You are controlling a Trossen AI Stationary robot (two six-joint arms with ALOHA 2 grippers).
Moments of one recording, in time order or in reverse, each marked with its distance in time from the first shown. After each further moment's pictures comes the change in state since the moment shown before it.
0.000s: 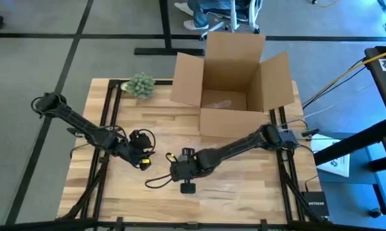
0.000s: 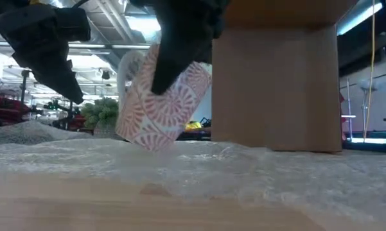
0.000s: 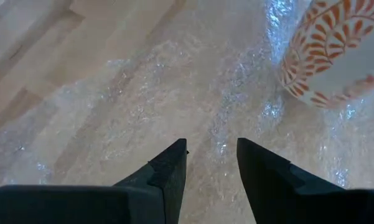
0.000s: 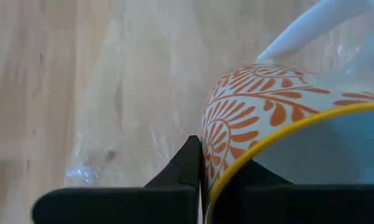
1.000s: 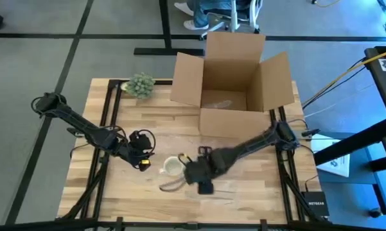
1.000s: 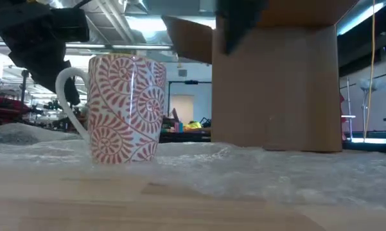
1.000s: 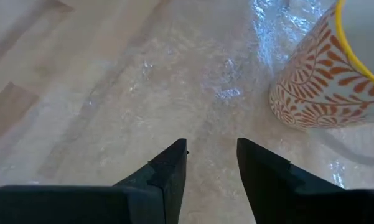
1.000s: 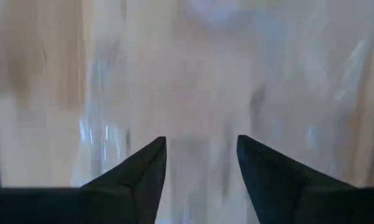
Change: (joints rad) left arm -0.006 0.000 0.000 -0.001 0.057 -0.001; right arm 0.105 -0.147 -0.088 -0.345 -0.012 0.103
